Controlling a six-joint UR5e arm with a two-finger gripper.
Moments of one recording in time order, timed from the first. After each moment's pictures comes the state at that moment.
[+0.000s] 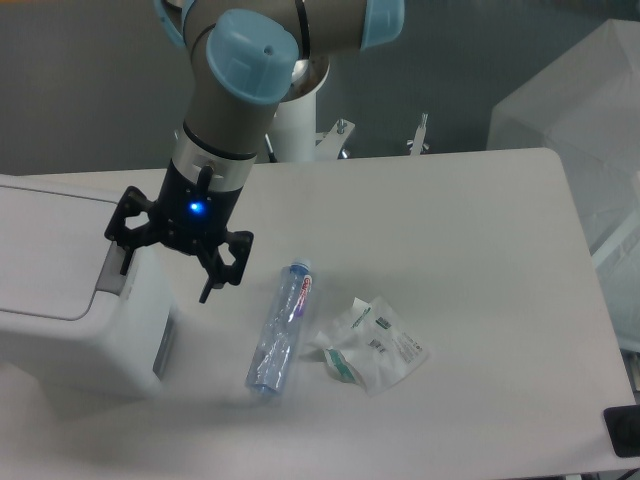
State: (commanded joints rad) arm 2.27 -1.76 -1.53 -1.14 1.06 0.36
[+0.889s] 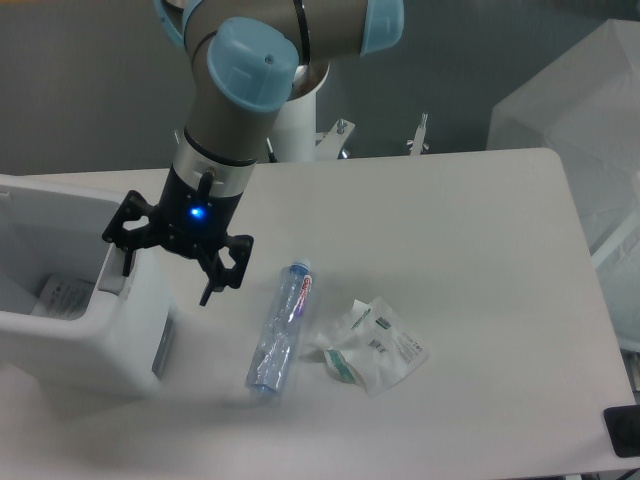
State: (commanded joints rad) arm 2.27 -1.76 -1.51 -1.13 1.06 0.37
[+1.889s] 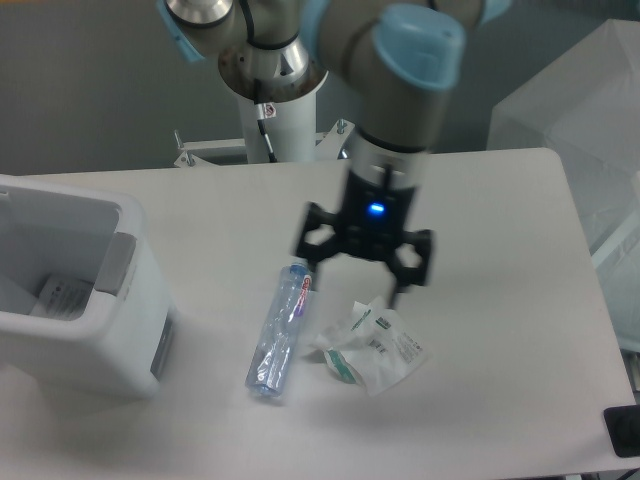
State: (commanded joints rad) arm 2.58 -1.89 -1.44 -1.06 1.30 0.81
